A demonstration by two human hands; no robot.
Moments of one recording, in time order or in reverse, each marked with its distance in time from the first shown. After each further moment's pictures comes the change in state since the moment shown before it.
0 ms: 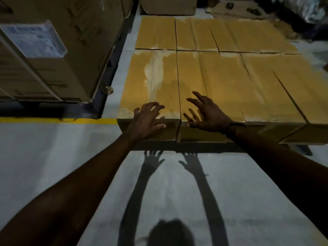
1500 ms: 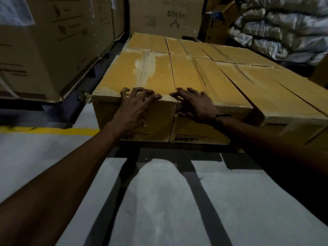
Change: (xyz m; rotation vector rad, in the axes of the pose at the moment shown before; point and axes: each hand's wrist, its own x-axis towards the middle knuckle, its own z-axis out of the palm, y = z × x) left_hand 0.057 -0.084 0.090 0.491 0.327 0.171; right_hand 0.086 0.030 0.100 -0.371 0.255 -0.089
